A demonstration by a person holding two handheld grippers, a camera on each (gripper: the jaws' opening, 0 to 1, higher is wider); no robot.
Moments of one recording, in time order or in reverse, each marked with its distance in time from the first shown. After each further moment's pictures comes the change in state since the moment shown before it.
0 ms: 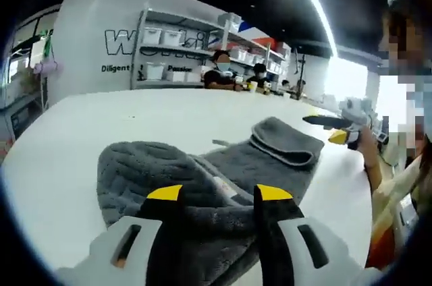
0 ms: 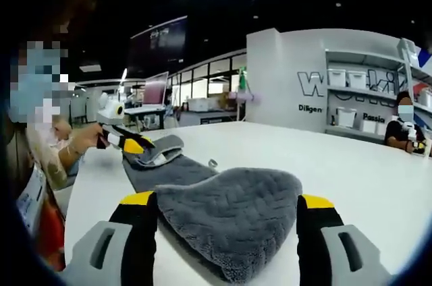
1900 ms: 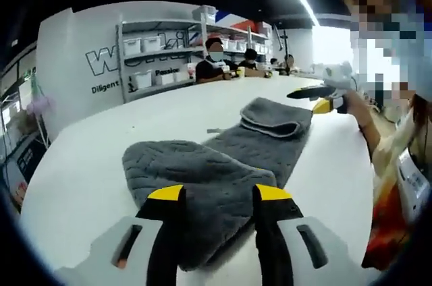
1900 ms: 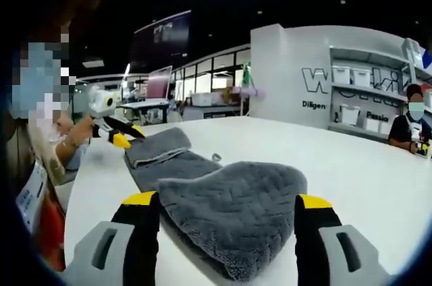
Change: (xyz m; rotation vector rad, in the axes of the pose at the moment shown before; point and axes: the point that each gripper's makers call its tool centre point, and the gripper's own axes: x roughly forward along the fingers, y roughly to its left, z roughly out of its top) left arm -0.045 -0.006 -0.009 0.209 0.042 -0.003; right arm 0.003 0.003 -0.007 -0.011 0.037 0.021
